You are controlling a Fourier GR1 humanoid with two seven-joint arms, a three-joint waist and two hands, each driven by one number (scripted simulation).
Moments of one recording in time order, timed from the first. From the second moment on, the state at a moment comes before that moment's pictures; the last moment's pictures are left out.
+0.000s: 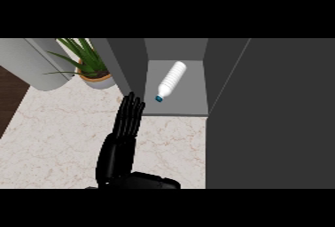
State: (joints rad) left arm -0.15 0.23 -0.67 -1.70 0.50 0.55 -0.39; right arm 0.87 -0.22 0.11 -2.42 -0.26 0.69 -0.14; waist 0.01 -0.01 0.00
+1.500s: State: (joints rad) left arm 0.27 0.50 -0.48 -2.00 0.62 0.37 -0.51; right arm 0.41 -0.09 0.65 -2.47 0.08 0.53 0.34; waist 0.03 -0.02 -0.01
